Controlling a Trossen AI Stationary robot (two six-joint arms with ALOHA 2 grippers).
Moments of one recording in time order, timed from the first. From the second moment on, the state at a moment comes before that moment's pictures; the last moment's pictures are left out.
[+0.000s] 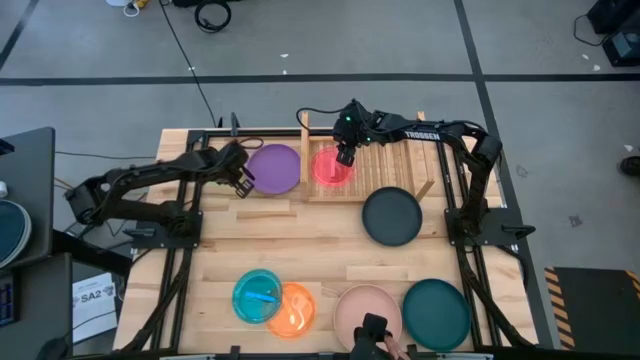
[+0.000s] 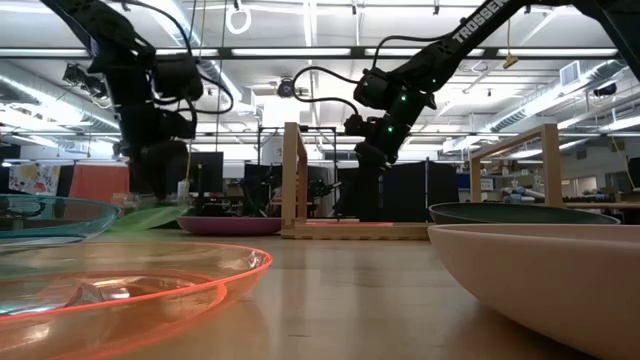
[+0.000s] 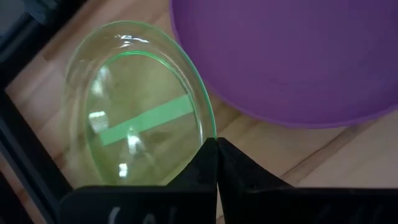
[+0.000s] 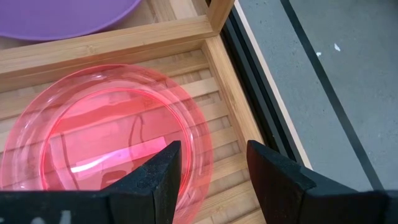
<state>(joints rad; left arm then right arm) 0.61 1.17 0.62 -0.59 -0.28 -0.15 -0.60 1.86 1.32 -0.35 0.01 -0.31</state>
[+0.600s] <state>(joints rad) 0.61 0.94 0.62 -0.60 -0.19 -0.15 -0.60 1.86 1.32 -0.35 0.05 -0.25</state>
